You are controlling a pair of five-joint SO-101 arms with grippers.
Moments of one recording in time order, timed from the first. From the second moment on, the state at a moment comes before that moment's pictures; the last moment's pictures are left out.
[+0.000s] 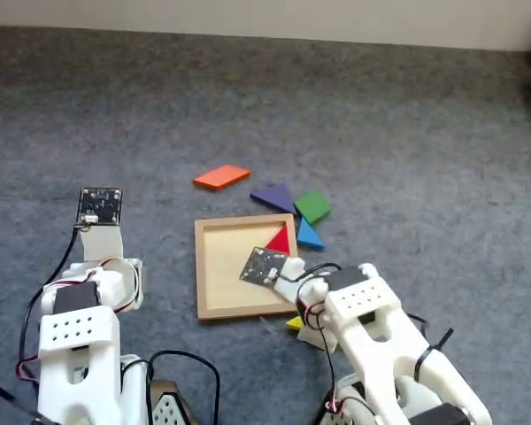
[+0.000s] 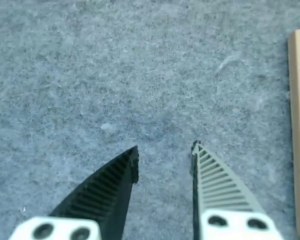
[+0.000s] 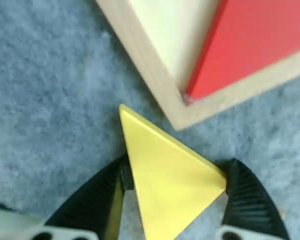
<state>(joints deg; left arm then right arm) -18.9 -54.6 76.1 51.0 -4.9 -25.8 -29.2 65.7 60.5 48.2</state>
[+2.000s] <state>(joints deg) -18.9 -54.6 76.1 51.0 -4.9 -19.0 -30.2 69.8 61.5 37.9</state>
